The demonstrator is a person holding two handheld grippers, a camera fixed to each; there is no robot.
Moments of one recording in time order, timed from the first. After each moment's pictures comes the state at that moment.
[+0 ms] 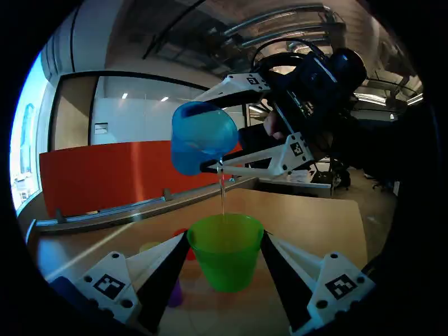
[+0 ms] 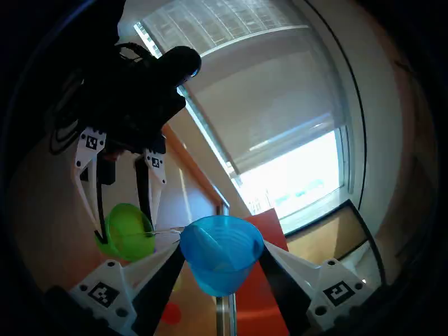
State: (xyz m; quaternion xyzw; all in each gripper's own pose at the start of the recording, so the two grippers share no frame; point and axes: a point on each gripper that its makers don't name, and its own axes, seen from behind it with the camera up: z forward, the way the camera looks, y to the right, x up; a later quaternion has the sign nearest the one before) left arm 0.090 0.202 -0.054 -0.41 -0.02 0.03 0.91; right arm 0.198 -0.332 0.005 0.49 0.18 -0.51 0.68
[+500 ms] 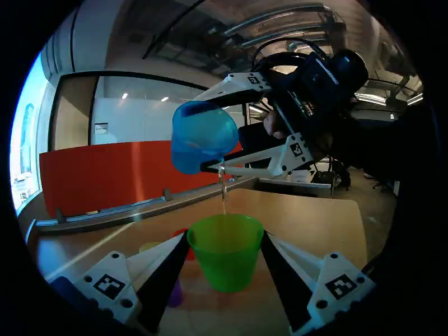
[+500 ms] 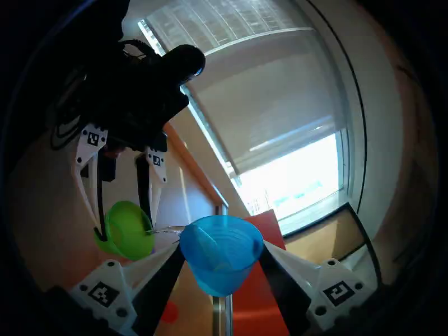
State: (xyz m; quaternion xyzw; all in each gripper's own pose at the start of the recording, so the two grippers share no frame) left arm 0.090 0.202 -0.054 -0.41 -0.02 0.03 0.91; right arm 0.200 -0.333 0.006 0.48 0.18 -0.52 0.68
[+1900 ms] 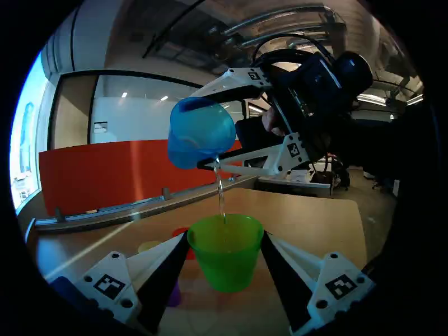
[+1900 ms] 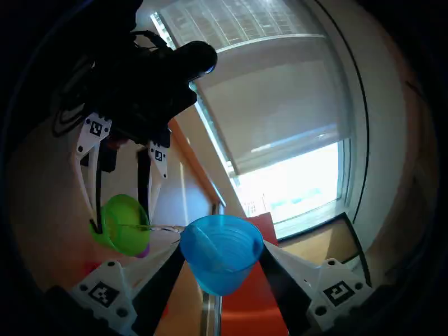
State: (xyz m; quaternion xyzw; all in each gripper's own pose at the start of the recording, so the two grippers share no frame) left arm 0.087 0.203 -0.054 -0.41 -0.03 0.03 0.91; right arm 0.205 -0.339 0.007 0.47 0.20 -0.55 0.66
